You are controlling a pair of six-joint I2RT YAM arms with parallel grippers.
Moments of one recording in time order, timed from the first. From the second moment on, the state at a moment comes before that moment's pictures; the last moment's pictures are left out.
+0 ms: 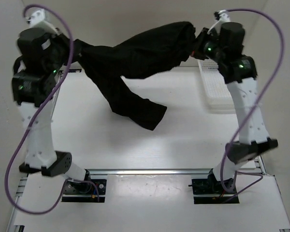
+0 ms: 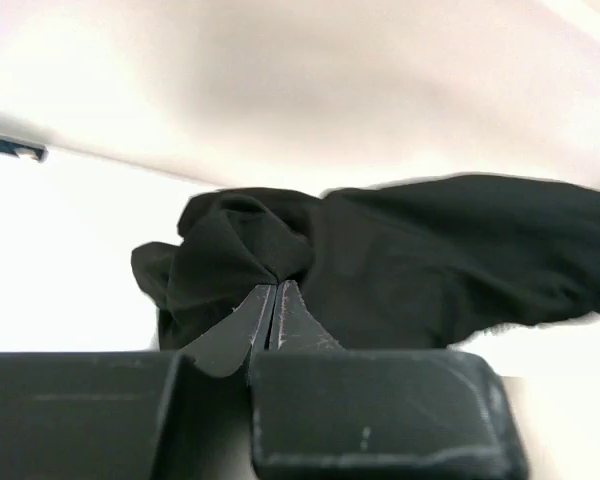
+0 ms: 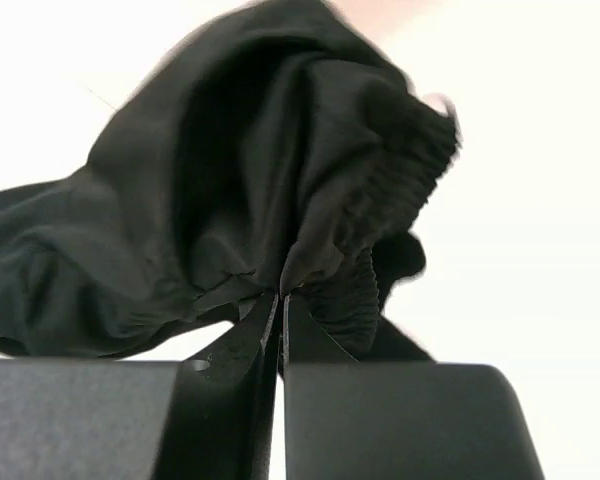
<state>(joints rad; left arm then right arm) -0.17 1.55 2.41 -1.03 -0.03 -0.45 0.29 1.68 2.18 -0.76 -0.21 0.44</state>
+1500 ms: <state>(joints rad) -0.03 1.38 1.22 -0.96 -0.02 -0.58 0.20 1.41 1.18 -0.70 -0.11 0.43</state>
